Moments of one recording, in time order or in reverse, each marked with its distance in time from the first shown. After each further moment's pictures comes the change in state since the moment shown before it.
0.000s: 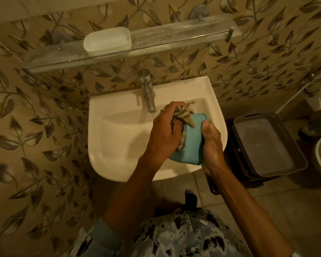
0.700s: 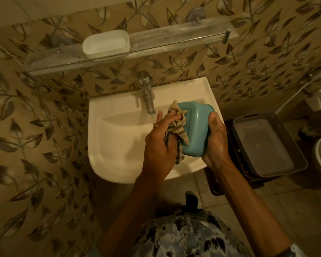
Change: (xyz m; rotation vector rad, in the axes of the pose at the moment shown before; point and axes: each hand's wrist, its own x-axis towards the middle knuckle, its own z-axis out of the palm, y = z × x) left_hand -0.037 -0.013 0.004 -0.108 0.115 -0.043; right_hand 0.005 -0.025 0.004 0.227 0.124 0.110
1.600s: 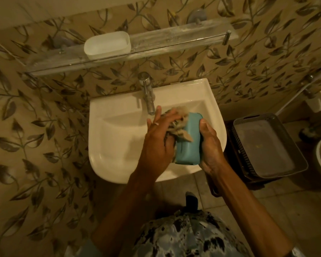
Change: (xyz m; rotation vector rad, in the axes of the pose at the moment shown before) left_hand 0.007 0.001 -0.010 0.193 -0.096 0.096; right_hand -0.008 0.006 0.004 -0.037 -0.078 0.163
